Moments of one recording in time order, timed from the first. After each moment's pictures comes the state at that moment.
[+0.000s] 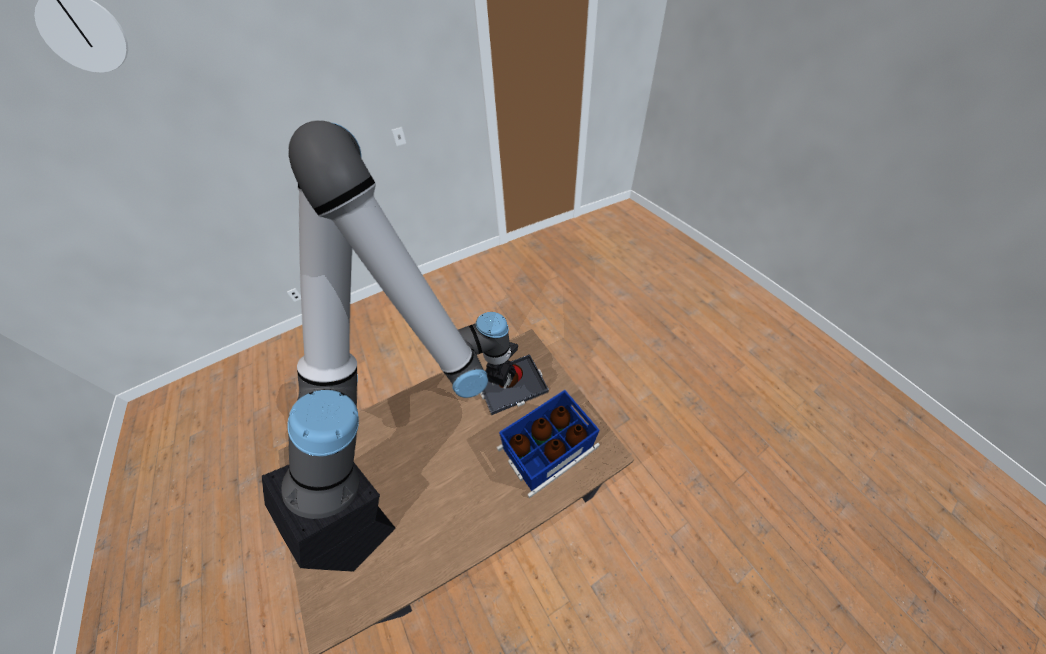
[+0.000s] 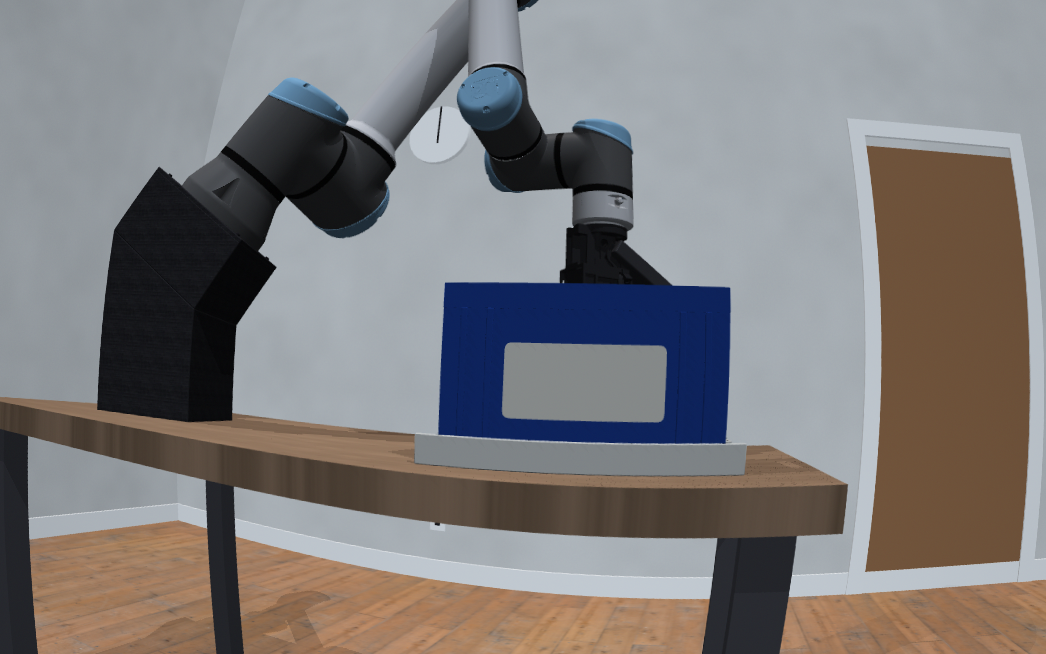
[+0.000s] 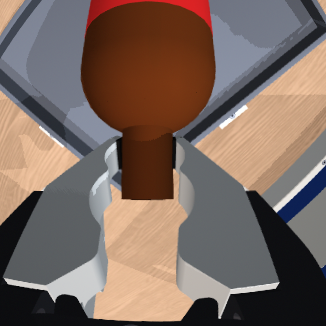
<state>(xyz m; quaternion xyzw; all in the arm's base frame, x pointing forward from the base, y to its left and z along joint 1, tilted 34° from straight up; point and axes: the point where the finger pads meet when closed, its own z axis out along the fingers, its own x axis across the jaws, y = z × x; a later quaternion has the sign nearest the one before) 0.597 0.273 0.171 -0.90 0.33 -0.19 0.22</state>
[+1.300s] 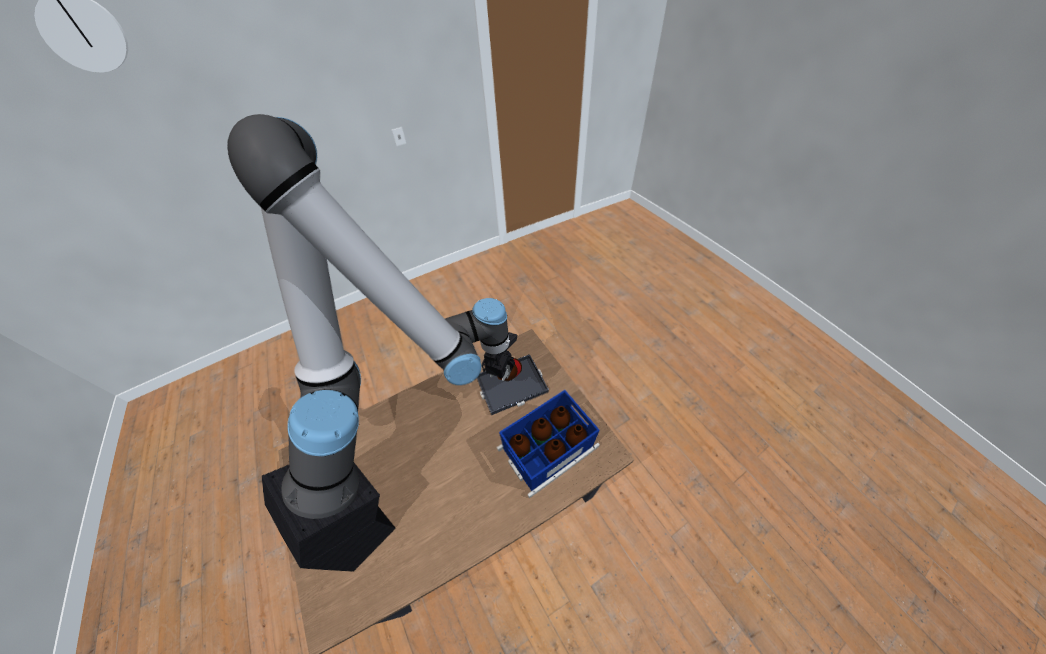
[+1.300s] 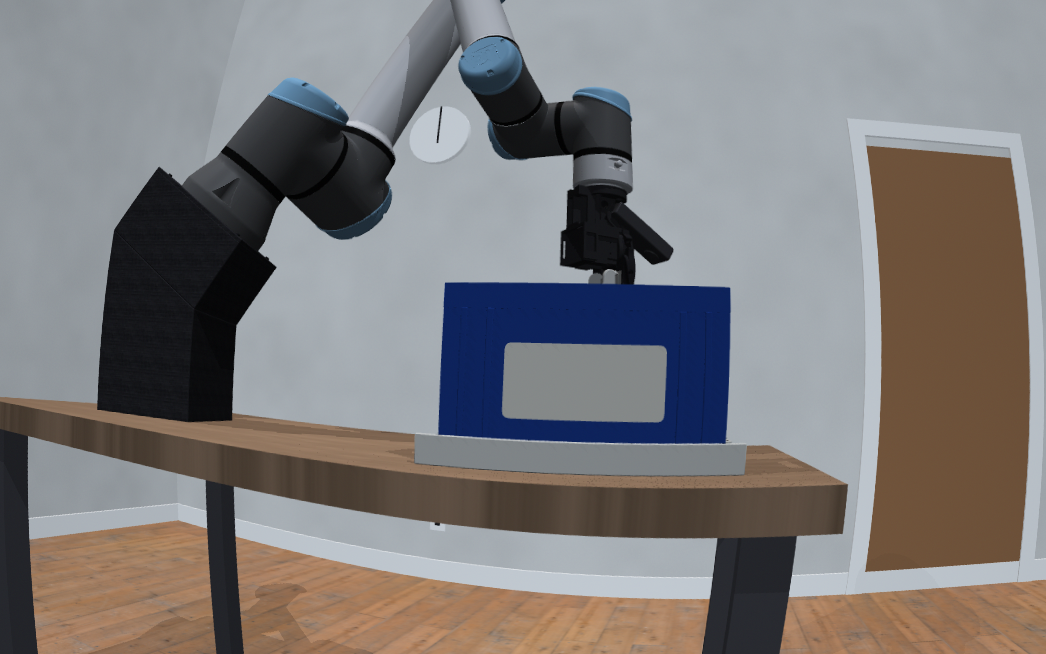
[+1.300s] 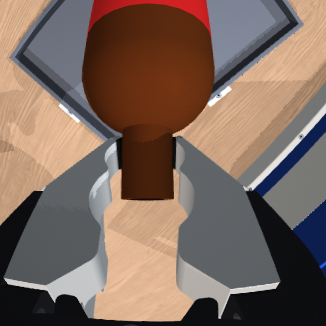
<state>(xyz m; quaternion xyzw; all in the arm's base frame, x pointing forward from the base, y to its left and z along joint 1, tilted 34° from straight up) 0.569 0.256 0.219 -0.90 0.33 -0.19 0.22</state>
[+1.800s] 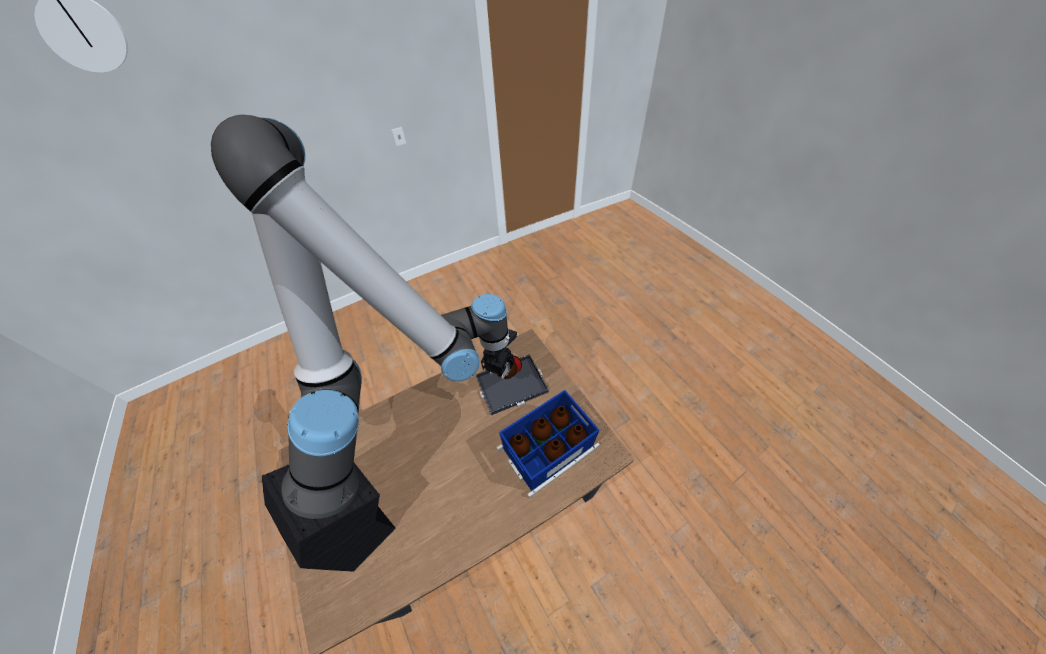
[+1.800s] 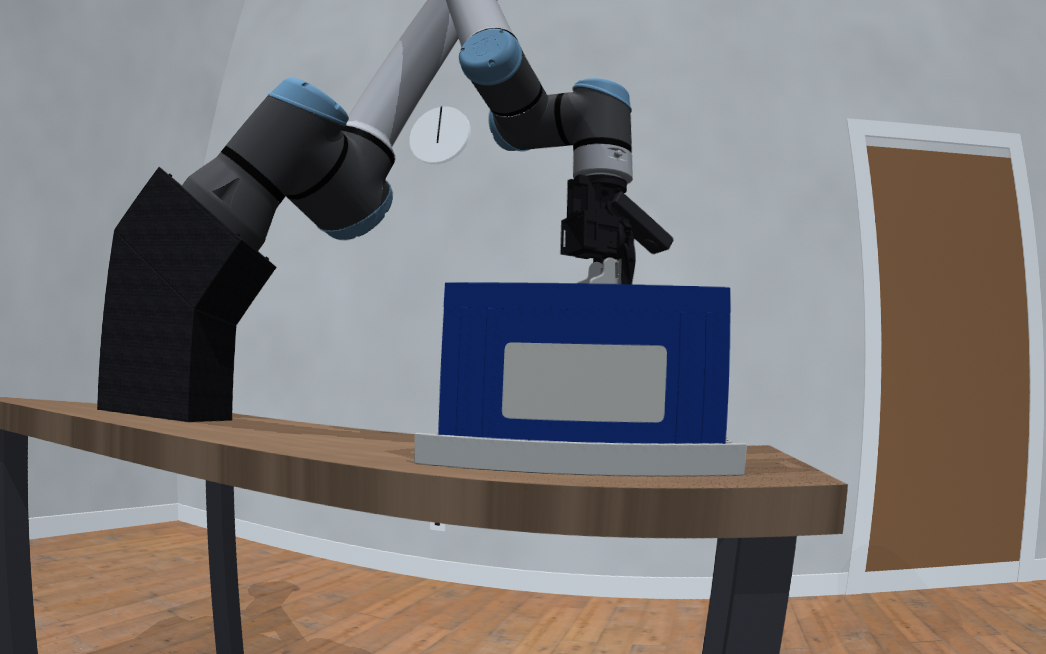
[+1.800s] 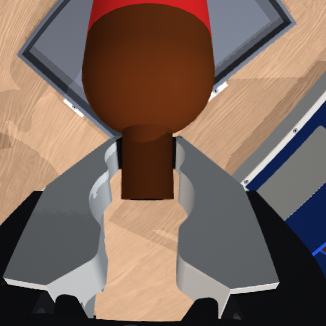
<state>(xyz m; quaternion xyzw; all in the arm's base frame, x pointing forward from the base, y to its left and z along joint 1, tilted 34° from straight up) 0.561 0.252 0.233 -0.90 0.33 -0.19 0.22</state>
